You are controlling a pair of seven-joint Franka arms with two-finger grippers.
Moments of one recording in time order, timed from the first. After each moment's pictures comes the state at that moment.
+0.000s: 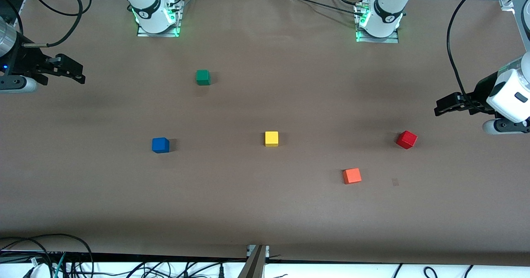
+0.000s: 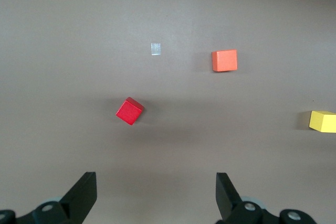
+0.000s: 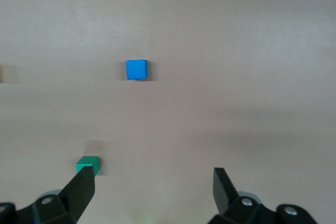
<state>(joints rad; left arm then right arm) -0.02 0.23 -0.01 -1.38 -0.05 1.55 -0.11 0.20 0.06 -0.15 -1.51 0.00 1.52 0.00</state>
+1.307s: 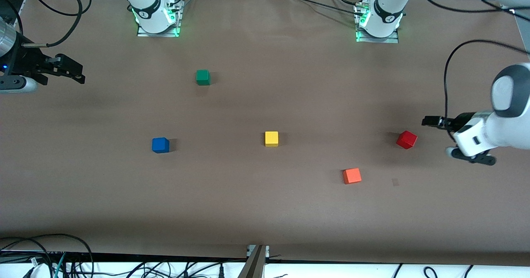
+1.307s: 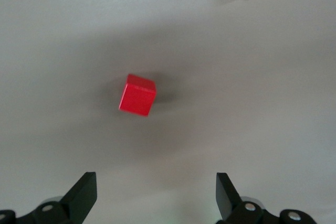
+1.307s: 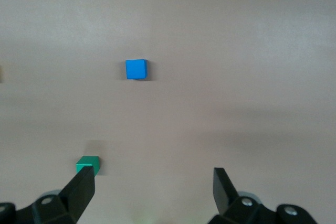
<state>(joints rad) 0.07 0.47 0.00 -1.49 -0.05 1.60 0.30 0.20 0.06 -0.15 -1.51 0.00 1.52 0.00</state>
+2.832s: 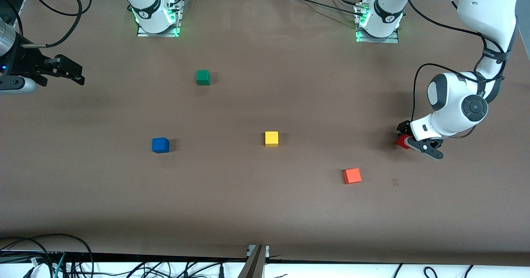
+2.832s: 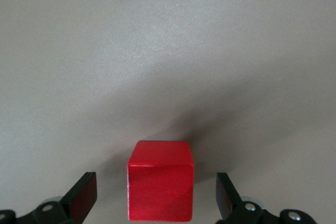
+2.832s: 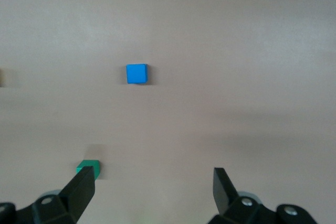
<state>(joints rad) 0.08 0.44 0.00 -2.08 0.02 2.49 0.58 0.20 0.06 -0.15 -1.51 0.01 1.54 0.00</state>
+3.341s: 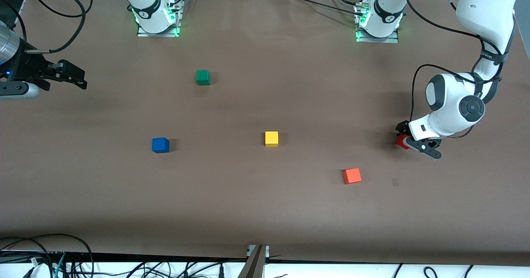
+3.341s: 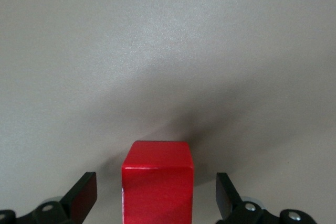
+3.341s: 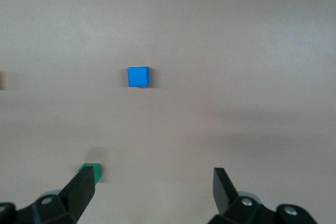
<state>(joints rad) 0.08 0.45 0.00 -2.09 0.02 2.51 0.58 0.20 0.08 -0.15 -1.51 0.02 1.56 0.00</state>
